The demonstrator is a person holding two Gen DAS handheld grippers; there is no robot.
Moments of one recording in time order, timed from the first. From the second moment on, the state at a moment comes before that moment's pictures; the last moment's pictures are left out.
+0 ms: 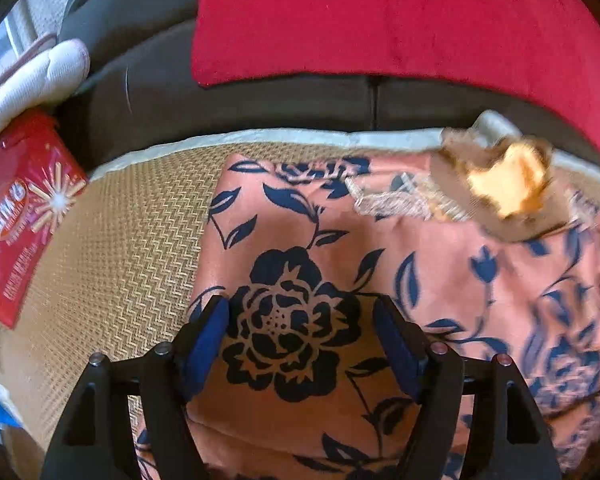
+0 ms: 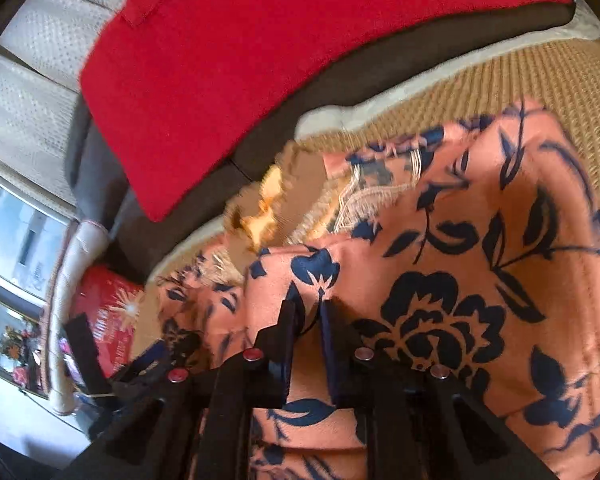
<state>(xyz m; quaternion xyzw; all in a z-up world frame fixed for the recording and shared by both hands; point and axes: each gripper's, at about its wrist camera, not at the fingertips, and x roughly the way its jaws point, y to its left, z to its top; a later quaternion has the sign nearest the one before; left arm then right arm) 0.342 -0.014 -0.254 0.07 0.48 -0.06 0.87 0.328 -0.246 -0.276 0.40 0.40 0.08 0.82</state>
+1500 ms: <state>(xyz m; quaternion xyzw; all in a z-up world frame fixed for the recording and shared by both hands) 0.115 0.169 -0.228 0.02 0.43 -0.06 0.90 0.122 -0.262 -0.220 0.29 0.34 0.12 0.89</state>
